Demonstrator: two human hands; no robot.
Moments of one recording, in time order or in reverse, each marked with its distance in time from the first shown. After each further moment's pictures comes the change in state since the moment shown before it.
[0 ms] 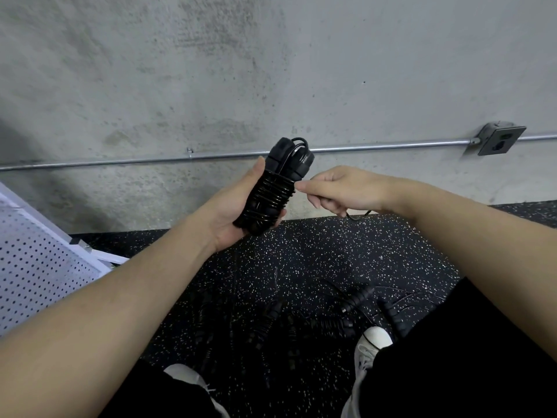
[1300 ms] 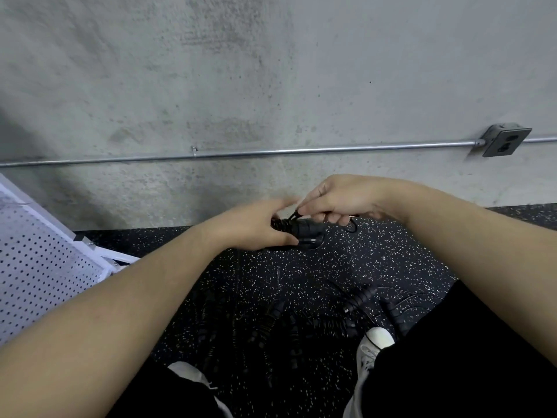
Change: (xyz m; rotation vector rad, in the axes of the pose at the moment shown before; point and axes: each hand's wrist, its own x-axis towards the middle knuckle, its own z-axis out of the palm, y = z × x) left_hand -0.007 -0.002 0.006 1.392 -0.053 -0.025; right_hand 0.021 0.006 0.011 -0.015 -0.104 0.220
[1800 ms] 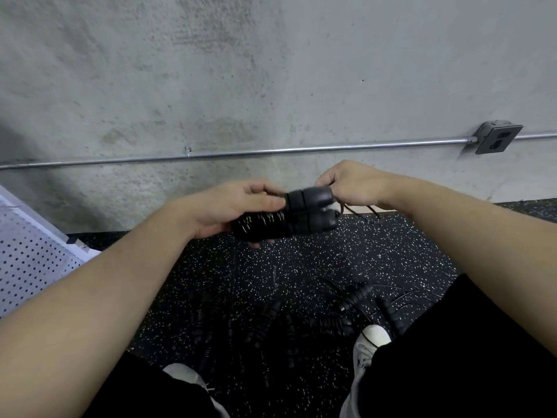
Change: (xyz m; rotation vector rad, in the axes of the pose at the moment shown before) left_hand -0.011 -0.011 -0.025 -0.990 -0.159 0.054; right_hand -0.006 0.017 -0.018 -0.040 0.245 -0.115
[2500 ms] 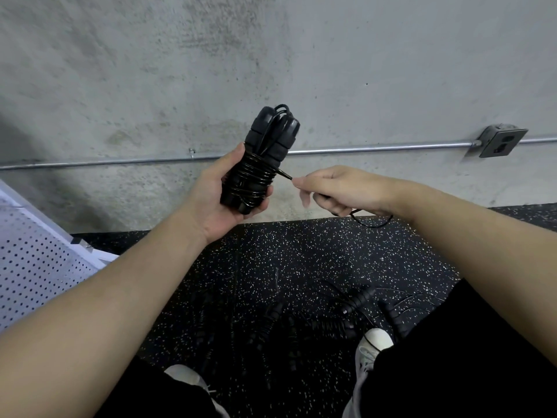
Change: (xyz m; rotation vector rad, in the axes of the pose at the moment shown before) left_hand -0.001 0.004 0.003 -0.650 0.326 0.175; right_hand -0.013 -0.023 0.007 0.156 -0.171 -0.118
